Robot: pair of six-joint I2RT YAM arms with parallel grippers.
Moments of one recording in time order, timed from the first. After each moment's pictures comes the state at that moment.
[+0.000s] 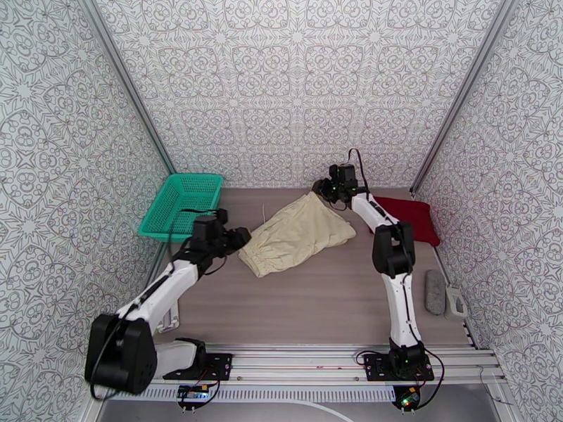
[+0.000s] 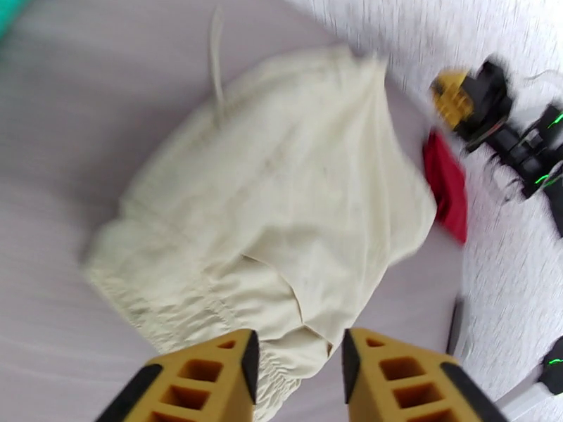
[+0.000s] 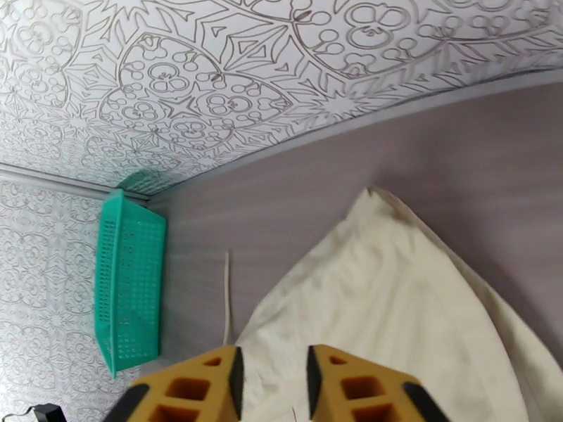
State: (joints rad) left arm -0.23 1.41 0.86 -0.15 0.41 -0.68; right arm 0.24 2.31 2.00 -0.33 -0.45 0.68
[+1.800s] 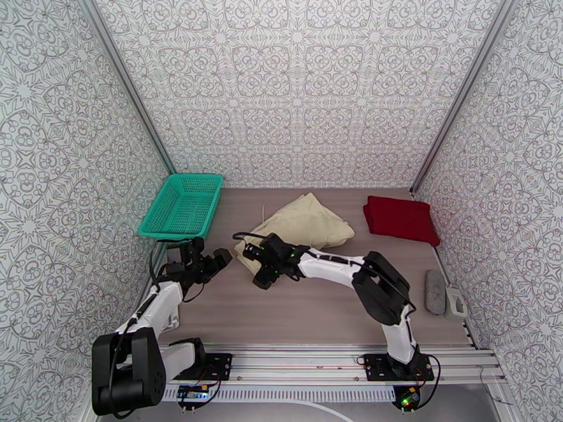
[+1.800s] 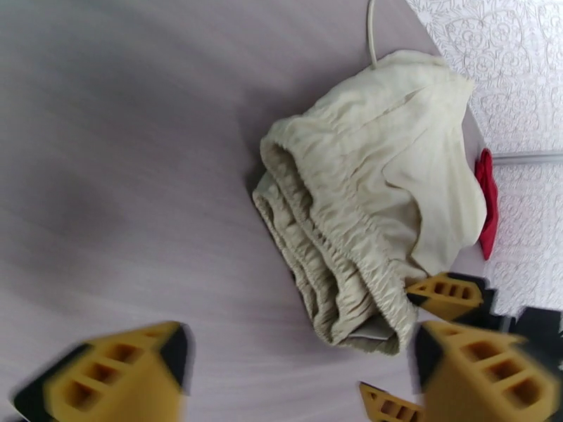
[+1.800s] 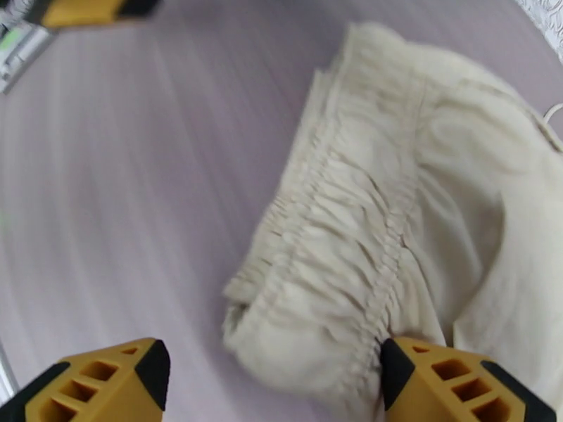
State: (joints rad) left arm 0.20 1.18 0.54 -0.21 0.59 -0.58; right arm 0.94 2.06 1.46 -0.34 -0.09 -0.18
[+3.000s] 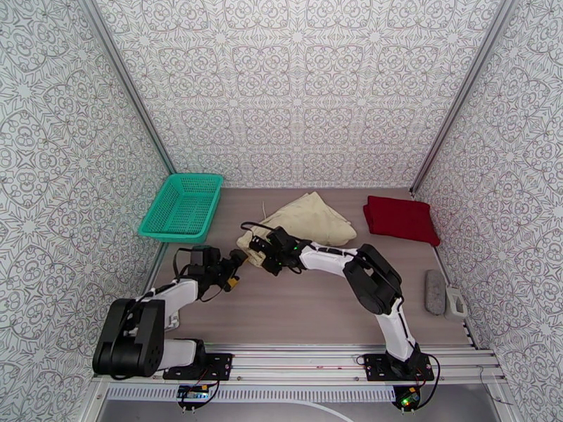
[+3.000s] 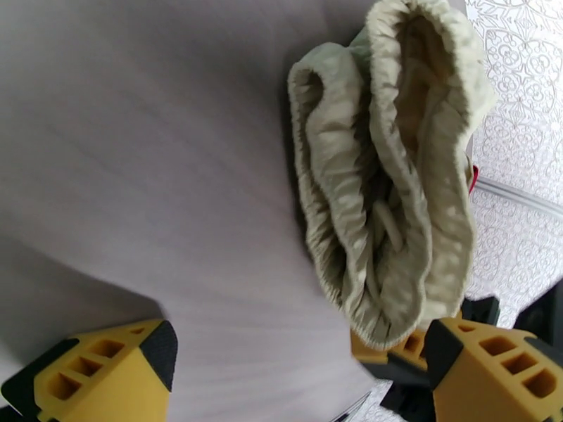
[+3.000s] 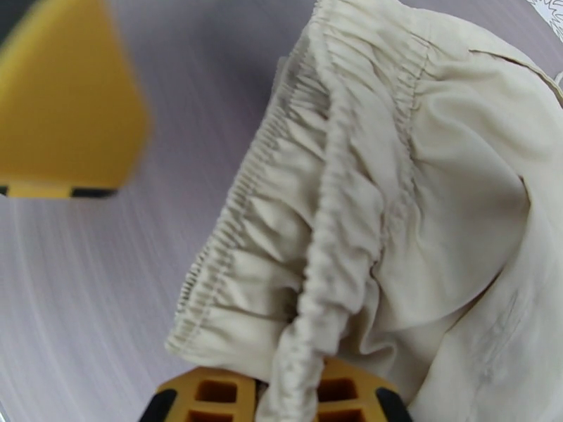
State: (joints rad) left arm -0.06 1.41 0.48 0.13 0.54 -1.11; right arm 0.85 2.12 1.47 -0.24 -0.20 -0.15
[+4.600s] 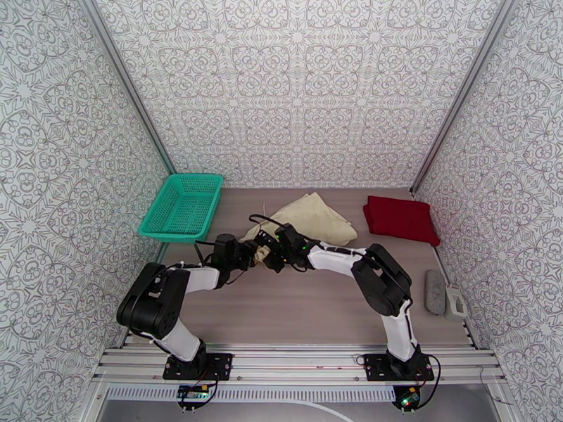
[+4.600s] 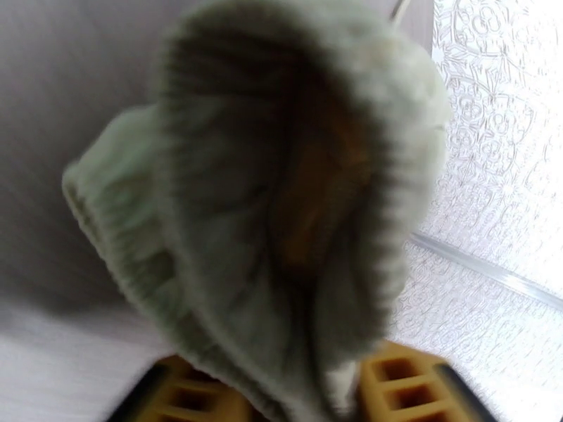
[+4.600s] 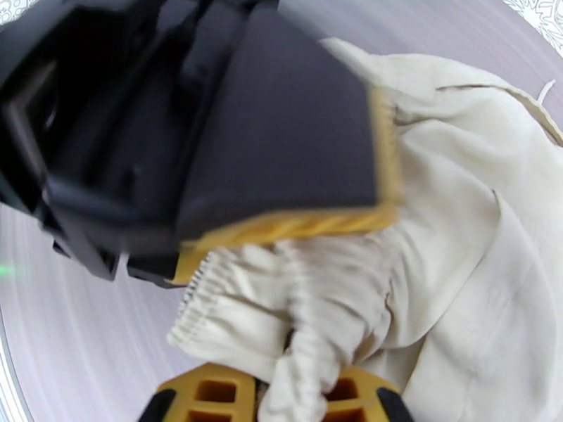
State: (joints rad) left arm -0.25 1.64 0.59 0.46 0.36 -1.51; right arm 0.80 2.03 1.35 -0.11 -0.30 -0.06
